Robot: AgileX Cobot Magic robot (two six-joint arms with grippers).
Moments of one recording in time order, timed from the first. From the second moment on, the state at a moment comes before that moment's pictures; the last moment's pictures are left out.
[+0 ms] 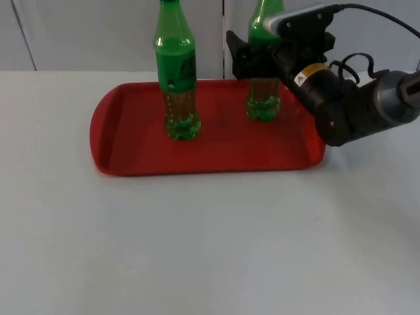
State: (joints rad) right arm 0.42 2.61 -1.74 -0.04 -0.94 -0.08; left arm -0.26 0.00 -0.50 -0.01 1.08 0.03
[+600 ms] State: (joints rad) right arm 0.42 2.42 -1.62 -0.04 -0.59 -0.04; left arm -0.26 0.00 -0.50 -0.01 1.08 0.03
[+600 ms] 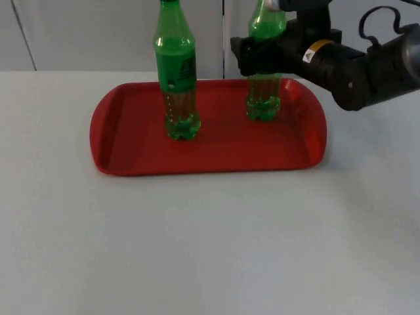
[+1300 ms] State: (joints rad) right arm 0.45 2.05 -1.43 -0.04 0.08 0.00; left arm -0.26 0.00 -0.50 -0.01 1.08 0.03
